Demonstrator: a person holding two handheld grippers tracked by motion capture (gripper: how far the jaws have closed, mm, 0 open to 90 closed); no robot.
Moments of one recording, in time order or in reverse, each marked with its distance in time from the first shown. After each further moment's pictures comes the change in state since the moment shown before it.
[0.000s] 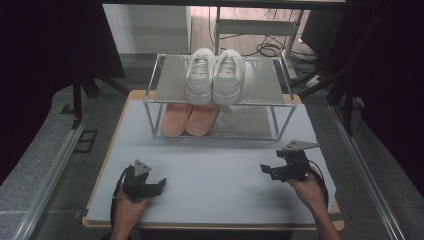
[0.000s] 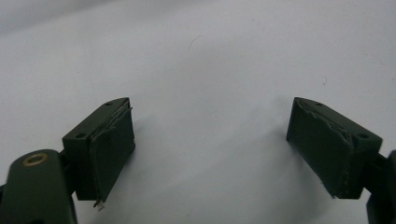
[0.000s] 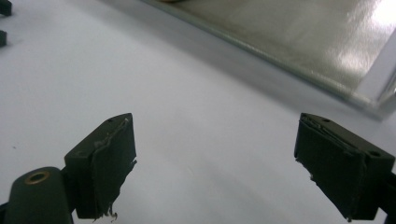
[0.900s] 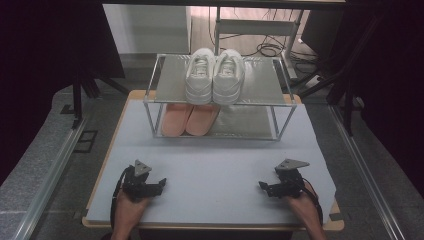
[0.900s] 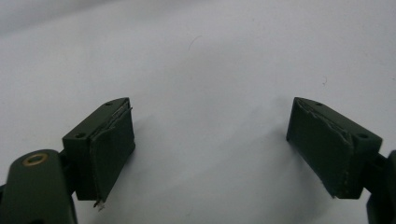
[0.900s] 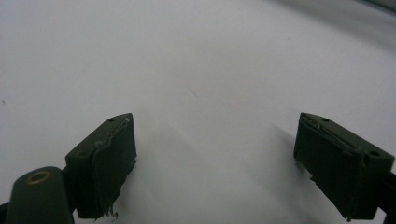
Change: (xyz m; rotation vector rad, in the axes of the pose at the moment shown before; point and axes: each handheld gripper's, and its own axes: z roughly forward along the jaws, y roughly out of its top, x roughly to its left) left arm 0.000 0.000 0.000 0.000 0.001 0.002; right arm 0.012 -0.057 0.028 0.086 -0.058 -0.024
